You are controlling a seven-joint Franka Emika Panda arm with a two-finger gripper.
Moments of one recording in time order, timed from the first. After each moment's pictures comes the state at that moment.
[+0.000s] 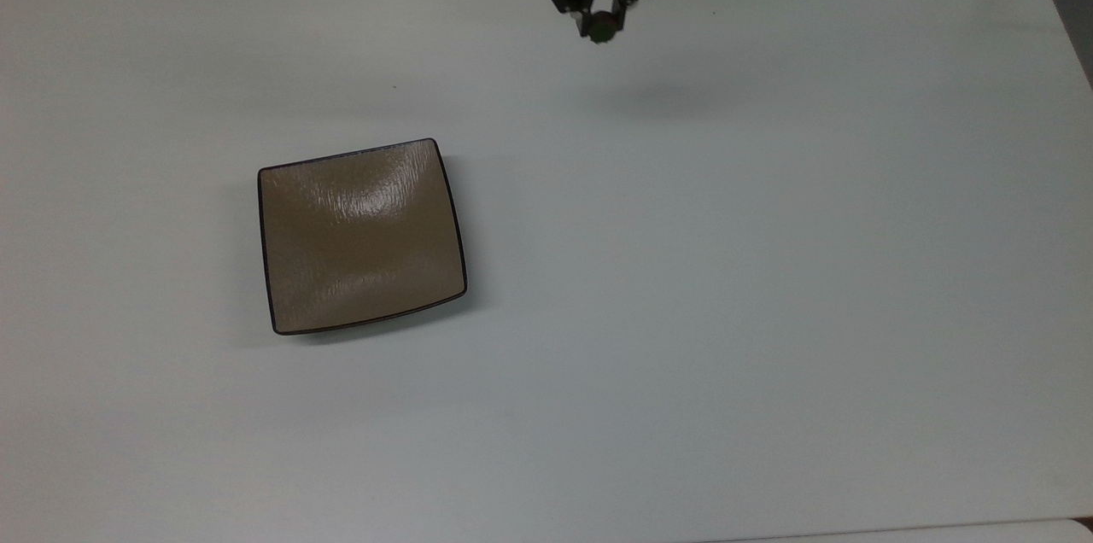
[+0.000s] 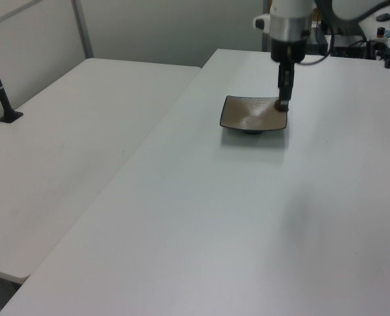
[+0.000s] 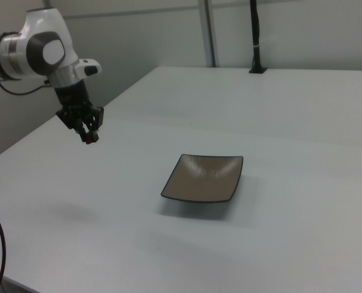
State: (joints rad) arm 0.35 0.06 -0.01 -1.72 -0.03 1.78 0.03
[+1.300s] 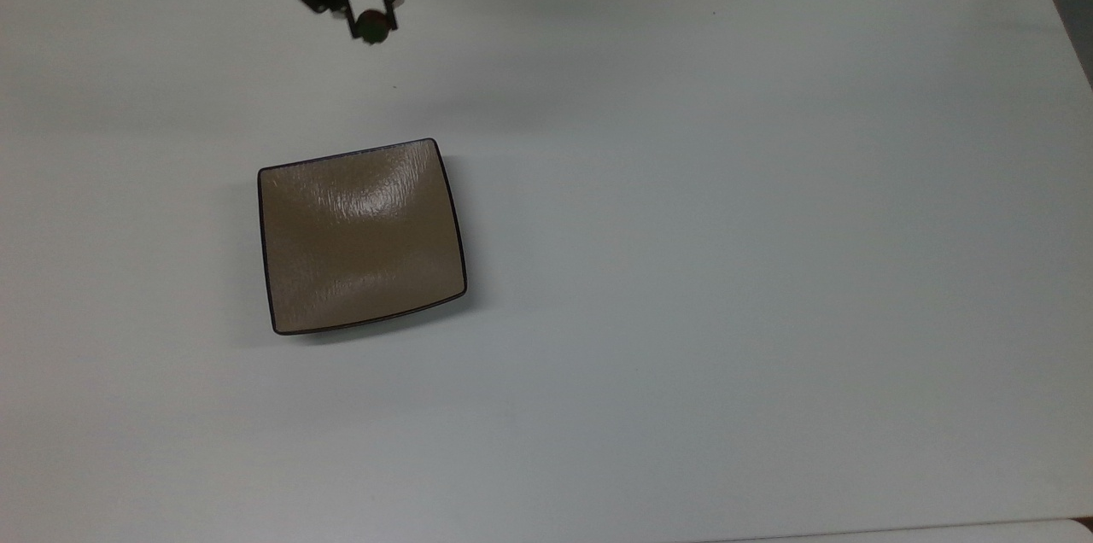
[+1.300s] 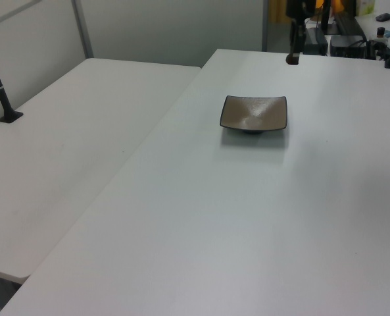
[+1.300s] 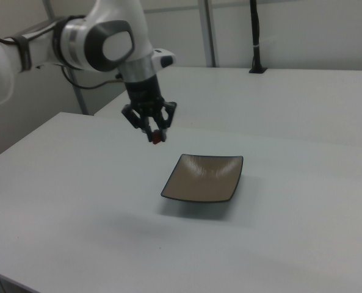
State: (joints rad) arm 0.05 0.08 -0.09 -1.66 0.00 1.79 -0.43
